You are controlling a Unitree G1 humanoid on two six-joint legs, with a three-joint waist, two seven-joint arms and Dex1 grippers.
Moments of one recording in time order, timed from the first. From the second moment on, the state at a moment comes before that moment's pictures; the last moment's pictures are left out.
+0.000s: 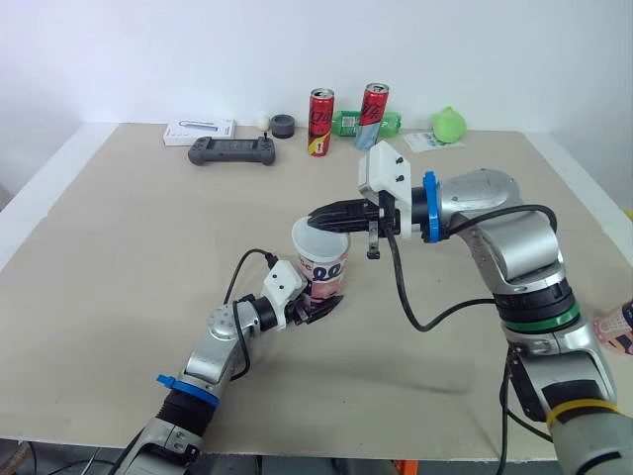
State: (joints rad) left arm -0.34 0.16 -0.24 0.19 -0.14 0.01 -0.73; right arm -0.90 -0.58 0.22 -0.10 0.30 0.54 1.14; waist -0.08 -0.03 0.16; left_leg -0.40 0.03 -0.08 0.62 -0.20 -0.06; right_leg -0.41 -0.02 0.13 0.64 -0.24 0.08
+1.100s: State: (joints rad) left arm -0.34 0.16 -0.24 0.19 -0.14 0.02 -0.73; right arm -0.92 -0.60 0.23 -0.05 0.26 0.48 1.16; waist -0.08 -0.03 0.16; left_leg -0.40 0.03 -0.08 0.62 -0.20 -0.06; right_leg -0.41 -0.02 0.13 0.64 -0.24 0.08
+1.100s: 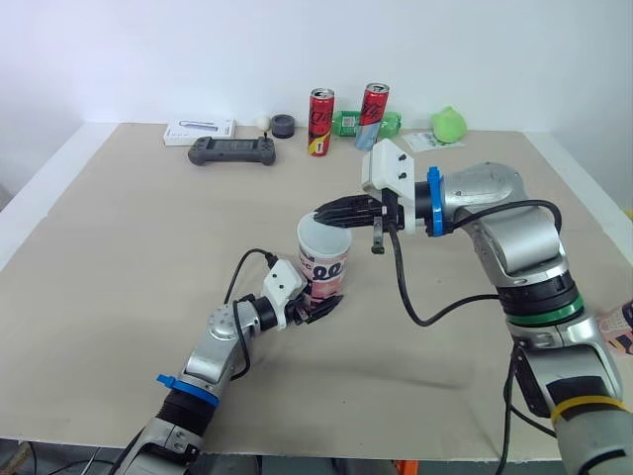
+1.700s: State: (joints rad) left arm -0.34 0.16 -0.24 0.19 -0.14 0.02 -0.73; right arm -0.92 -0.60 0.24 -0.06 0.23 0.46 1.17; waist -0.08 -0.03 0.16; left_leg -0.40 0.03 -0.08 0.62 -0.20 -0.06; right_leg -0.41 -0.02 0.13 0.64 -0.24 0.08
